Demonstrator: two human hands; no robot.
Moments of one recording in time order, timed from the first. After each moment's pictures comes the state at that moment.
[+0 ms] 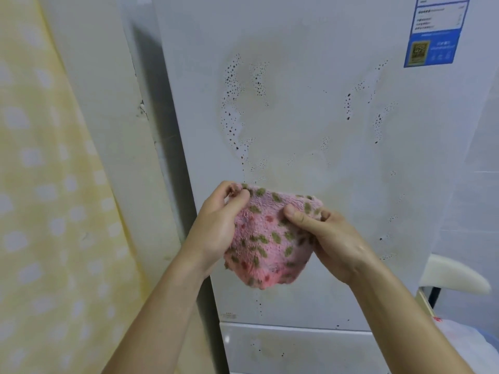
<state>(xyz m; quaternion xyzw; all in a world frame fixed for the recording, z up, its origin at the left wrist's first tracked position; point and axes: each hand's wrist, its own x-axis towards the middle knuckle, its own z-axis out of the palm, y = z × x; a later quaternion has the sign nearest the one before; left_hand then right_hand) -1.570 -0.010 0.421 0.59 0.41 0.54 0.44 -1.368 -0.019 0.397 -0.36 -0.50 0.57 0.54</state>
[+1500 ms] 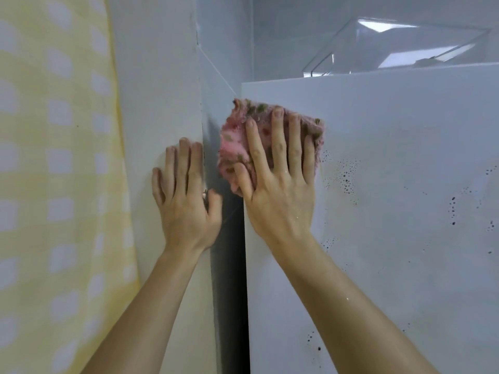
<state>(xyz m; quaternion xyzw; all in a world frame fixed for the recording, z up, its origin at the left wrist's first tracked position) -1.719 0.182 0.523 0.58 0.43 0.59 -0.36 -1.562 0.147 0.556 -0.46 -0.54 -0.47 0.52</state>
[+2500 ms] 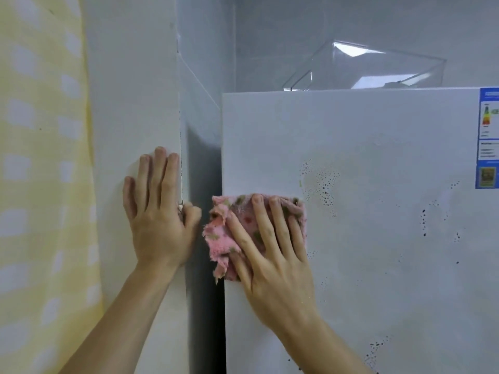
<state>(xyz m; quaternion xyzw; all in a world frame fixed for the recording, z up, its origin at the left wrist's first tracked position) -1.721 0.190 0.521 0.57 0.39 0.62 -0.37 -1.527 0.135 0.459 -0.42 -0.64 -0.46 0.44</state>
